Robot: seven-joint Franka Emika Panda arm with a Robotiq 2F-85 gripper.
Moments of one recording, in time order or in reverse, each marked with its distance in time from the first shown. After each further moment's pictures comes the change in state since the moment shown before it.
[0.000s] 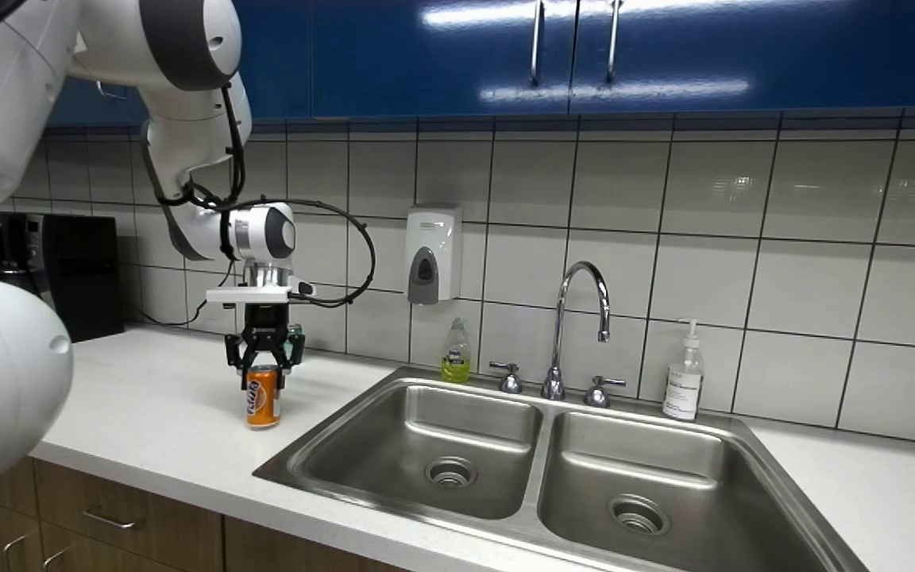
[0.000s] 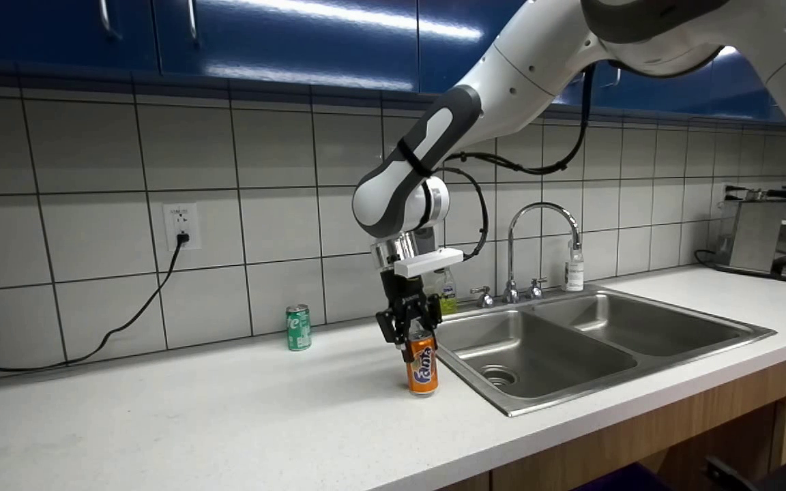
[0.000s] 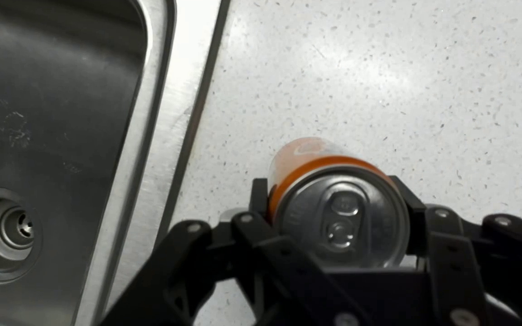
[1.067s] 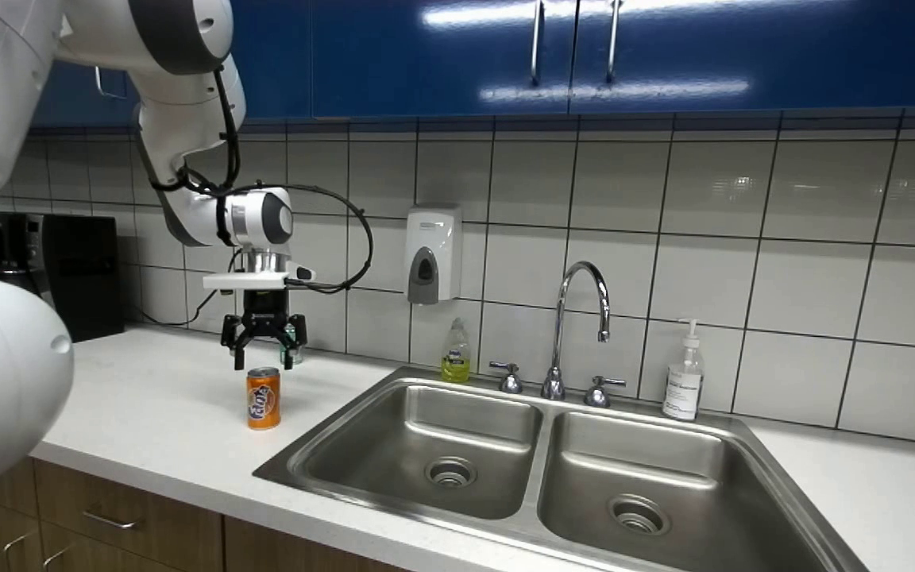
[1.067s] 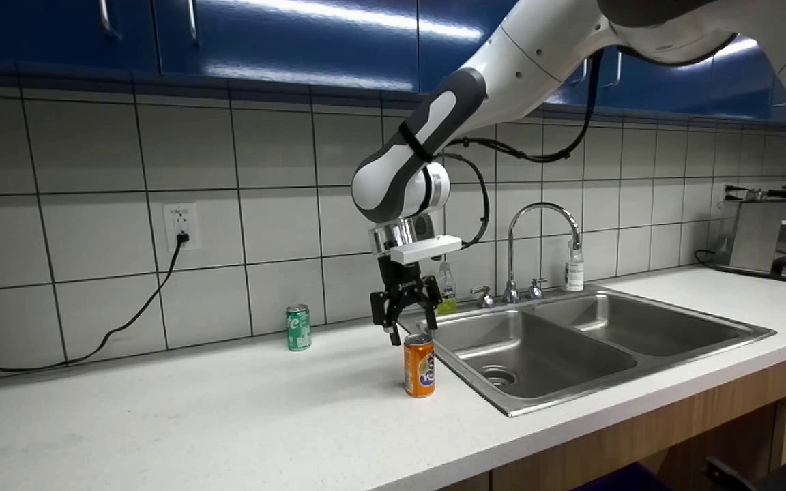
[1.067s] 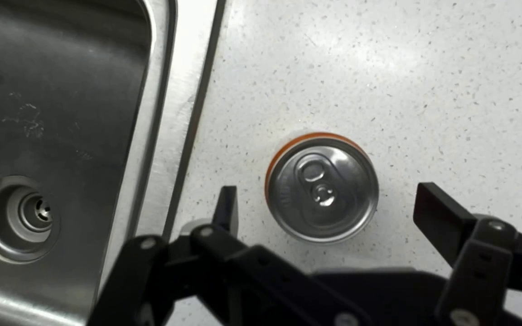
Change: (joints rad) arm 0.006 -0.050 -0.001 -0.005 0.002 0.002 0.030
